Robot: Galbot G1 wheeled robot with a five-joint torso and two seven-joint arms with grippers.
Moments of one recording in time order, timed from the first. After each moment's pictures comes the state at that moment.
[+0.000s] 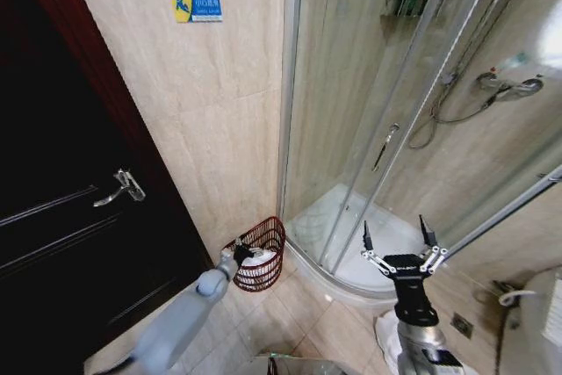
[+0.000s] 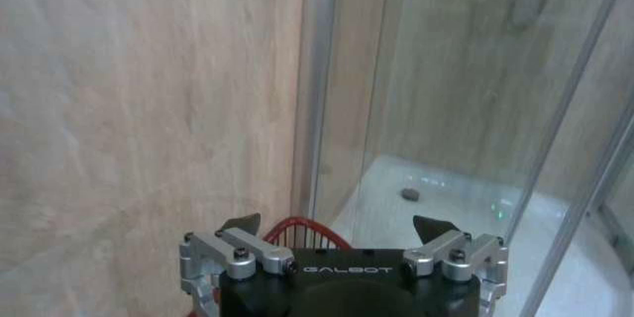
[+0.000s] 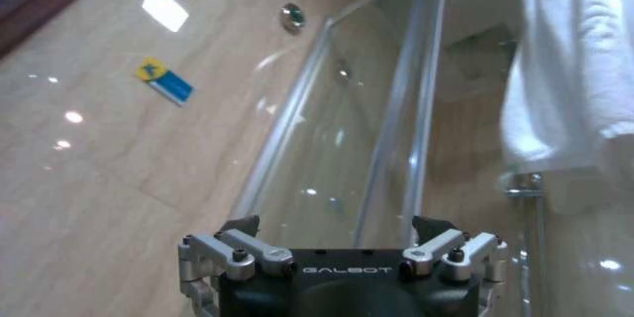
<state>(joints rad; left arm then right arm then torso) 1.15 -1.05 -0.07 -1.47 -0.50 -0.05 0.06 -1.79 1.61 0.73 2.26 -0.08 0.77 -0.13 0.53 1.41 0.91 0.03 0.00</state>
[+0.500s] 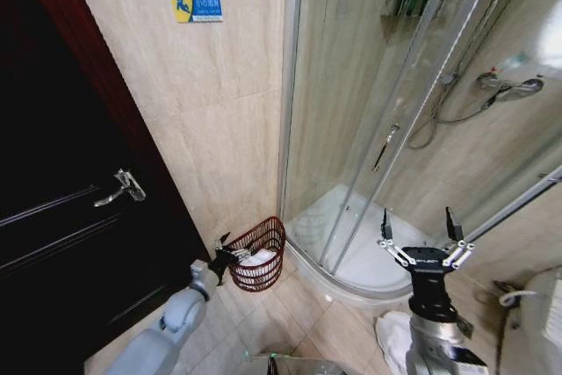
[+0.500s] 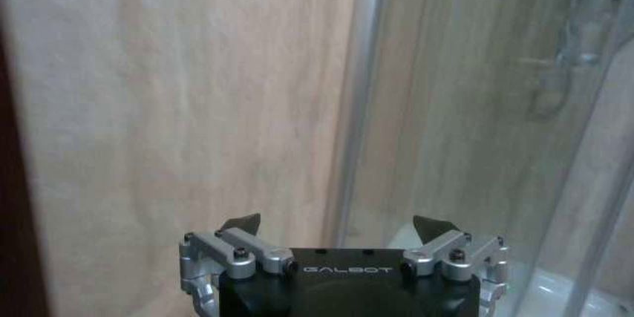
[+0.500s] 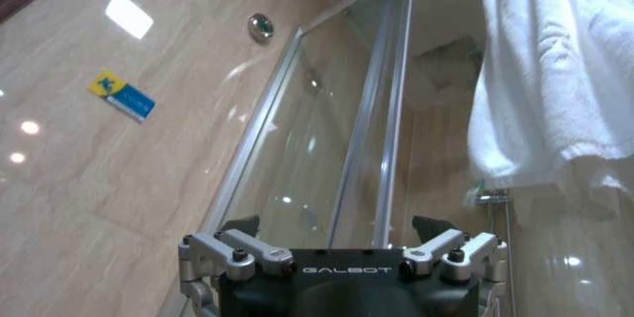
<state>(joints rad) 1.55 -1.10 -0.40 -1.95 -0.44 0.00 0.02 -1.79 1.61 0.74 2.35 -0.05 0.70 -0.09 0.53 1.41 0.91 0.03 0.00</state>
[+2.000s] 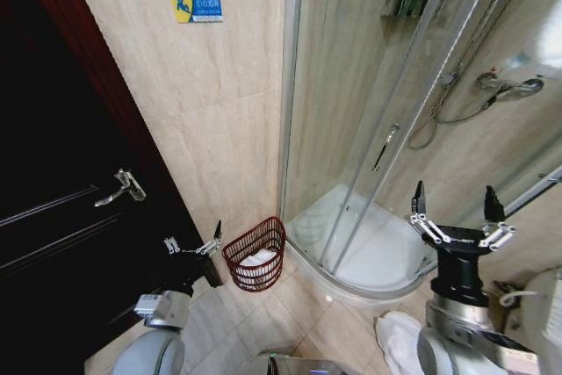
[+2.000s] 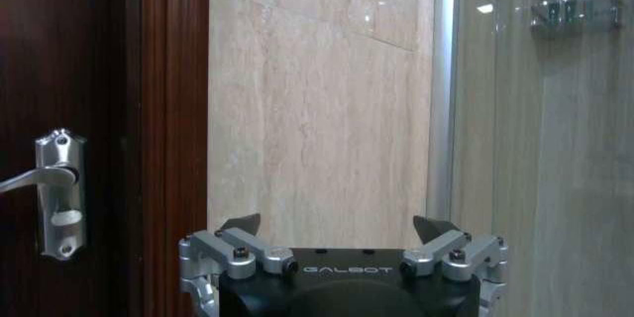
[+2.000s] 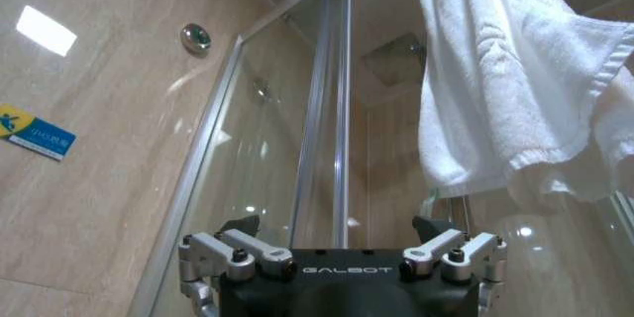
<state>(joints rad) 1.82 -1.55 -0.66 -2.36 -0.12 -0.03 0.08 -1.72 1.61 0.76 2.46 0.08 0.50 -0.05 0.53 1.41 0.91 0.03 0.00</state>
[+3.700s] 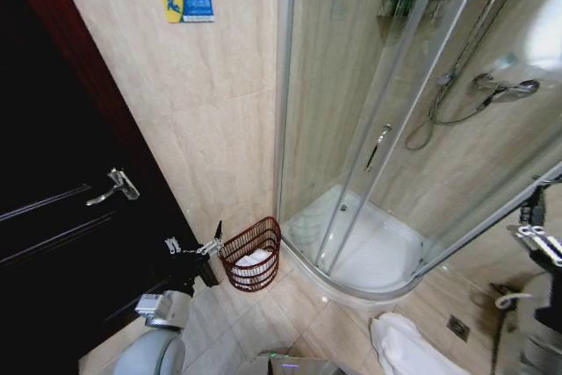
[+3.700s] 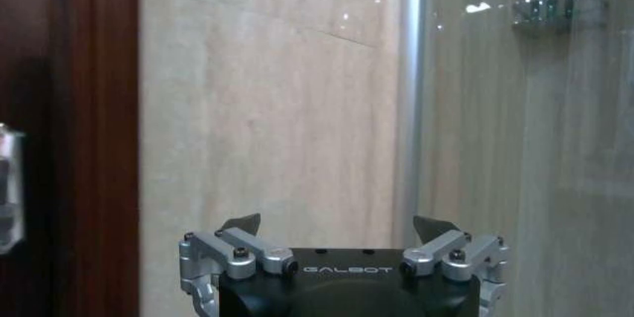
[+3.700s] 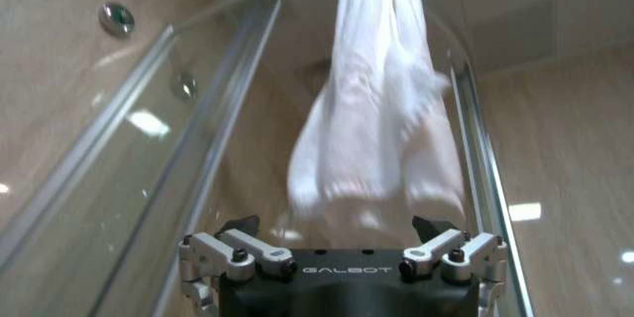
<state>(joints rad) 1.82 -1.54 -0.65 -2.36 -0.12 -0.03 0.08 -1.78 1.61 1.12 2.46 0.31 0.55 -0.09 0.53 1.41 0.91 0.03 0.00</state>
